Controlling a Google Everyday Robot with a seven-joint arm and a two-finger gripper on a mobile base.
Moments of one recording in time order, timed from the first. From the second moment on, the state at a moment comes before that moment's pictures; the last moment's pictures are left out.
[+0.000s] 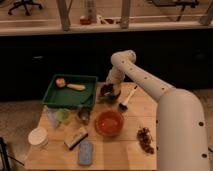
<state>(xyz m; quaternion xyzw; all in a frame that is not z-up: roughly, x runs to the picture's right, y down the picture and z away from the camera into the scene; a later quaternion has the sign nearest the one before) 0.053 -0.004 0.910 -0.23 -0.18 -0.26 0.92</state>
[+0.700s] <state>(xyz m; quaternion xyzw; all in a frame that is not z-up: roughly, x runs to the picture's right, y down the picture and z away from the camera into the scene) 0.054 -0.003 0.906 -0.23 -0.19 -0.26 0.92</state>
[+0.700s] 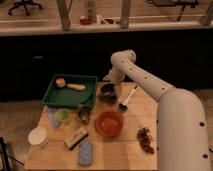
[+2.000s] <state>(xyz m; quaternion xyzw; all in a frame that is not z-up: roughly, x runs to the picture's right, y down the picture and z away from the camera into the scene) 0.056 -0.004 0.905 -0.24 -0.19 -0.26 0.92</state>
